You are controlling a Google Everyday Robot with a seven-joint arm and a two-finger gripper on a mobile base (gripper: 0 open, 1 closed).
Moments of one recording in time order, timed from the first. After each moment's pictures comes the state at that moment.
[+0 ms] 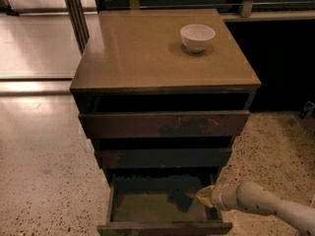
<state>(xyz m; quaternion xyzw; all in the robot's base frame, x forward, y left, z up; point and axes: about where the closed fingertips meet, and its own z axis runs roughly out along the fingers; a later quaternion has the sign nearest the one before) 0.501 -0.186 0.344 -0.43 0.83 0.17 0.31</state>
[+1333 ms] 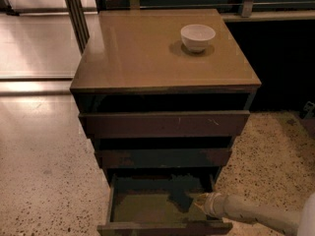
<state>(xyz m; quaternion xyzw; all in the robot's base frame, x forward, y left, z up) 0.516 -0.191 0.238 -0.46 0.83 0.10 0.31</state>
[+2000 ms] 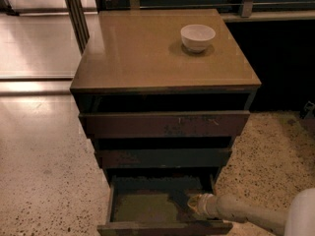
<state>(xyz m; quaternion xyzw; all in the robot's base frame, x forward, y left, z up) 0.523 -0.165 0.204 -0.47 0.82 0.12 0.31</state>
